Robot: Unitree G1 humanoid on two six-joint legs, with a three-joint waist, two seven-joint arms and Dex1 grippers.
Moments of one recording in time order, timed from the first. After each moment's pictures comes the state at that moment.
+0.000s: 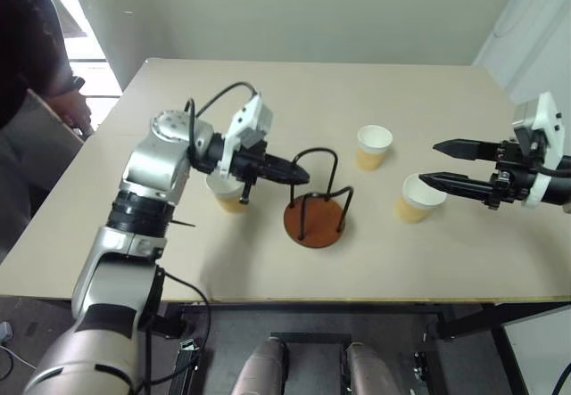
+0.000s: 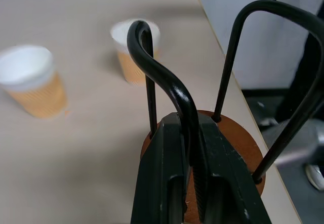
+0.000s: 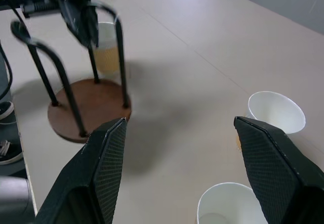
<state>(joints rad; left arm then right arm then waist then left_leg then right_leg) -0.95 0.60 -0.19 0.30 -0.30 0.41 -1.55 -0.42 -1.04 -0.30 -0.33 0.75 0.80 0.99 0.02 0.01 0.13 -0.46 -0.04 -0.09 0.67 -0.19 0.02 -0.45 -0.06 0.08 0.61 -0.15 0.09</state>
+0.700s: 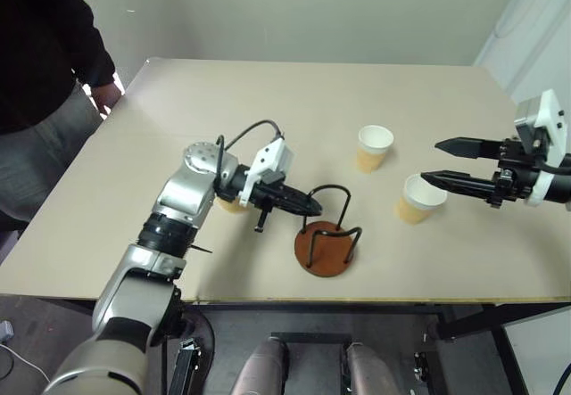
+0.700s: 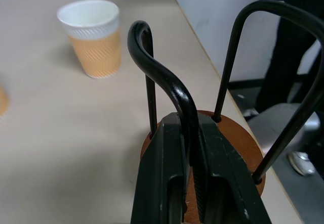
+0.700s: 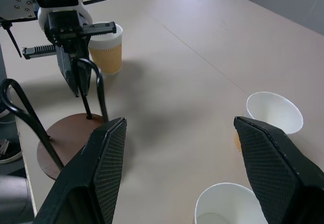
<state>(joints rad) -0.87 0.51 -0.25 0.33 -0.28 0.26 -1.57 -0.43 -1.05 -0.30 -0.32 0.75 0.81 0.99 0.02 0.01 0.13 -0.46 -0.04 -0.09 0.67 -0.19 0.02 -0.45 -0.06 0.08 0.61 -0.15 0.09</state>
